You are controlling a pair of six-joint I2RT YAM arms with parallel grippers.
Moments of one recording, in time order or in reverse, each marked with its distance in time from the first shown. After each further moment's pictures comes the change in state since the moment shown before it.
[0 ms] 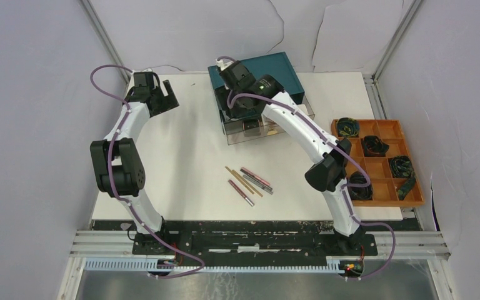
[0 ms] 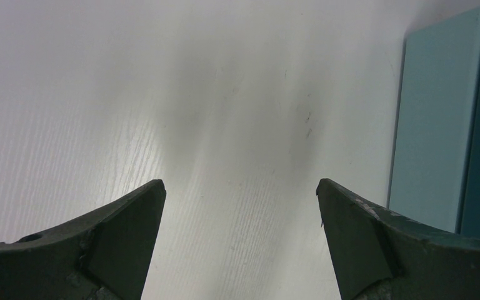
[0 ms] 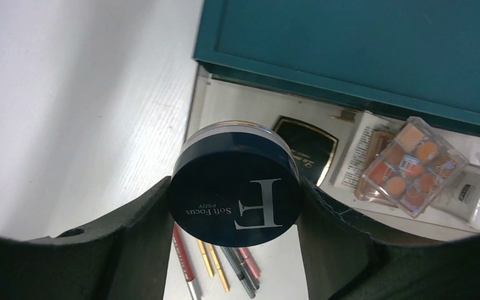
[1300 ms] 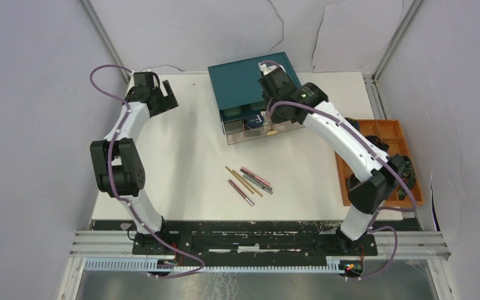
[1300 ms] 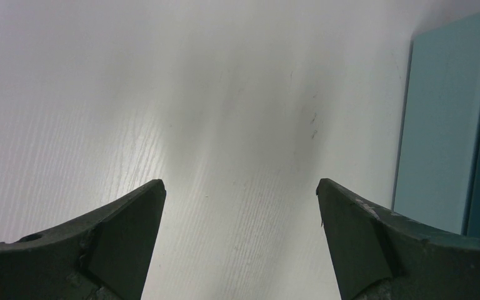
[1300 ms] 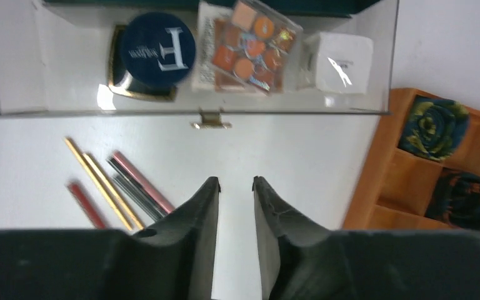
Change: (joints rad) left arm 0.000 0.000 0.000 -0.003 -0.017 0.000; right arm -0.117 -0.408 -0.524 0.039 0.169 -0.004
